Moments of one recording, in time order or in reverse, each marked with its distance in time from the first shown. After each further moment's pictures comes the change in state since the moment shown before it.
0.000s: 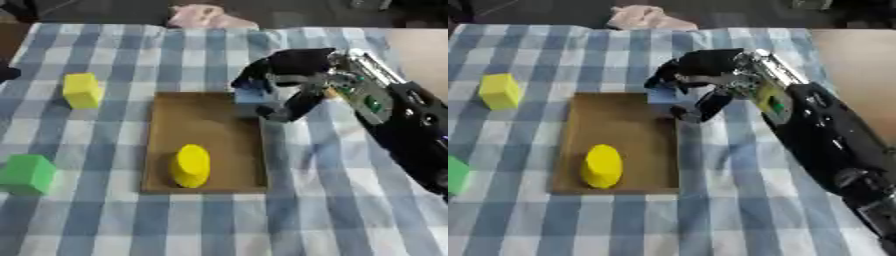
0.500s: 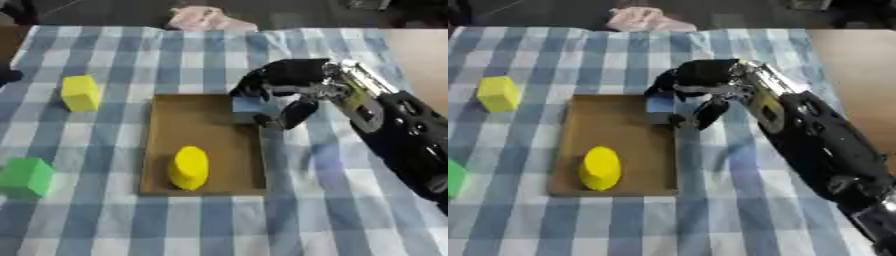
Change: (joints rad) left arm 0.000 -0.001 -0.001 0.000 0.000 0.002 -0.002; right arm 0.002 0.015 0.008 -0.005 -0.011 -0.008 -0.023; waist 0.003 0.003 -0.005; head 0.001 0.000
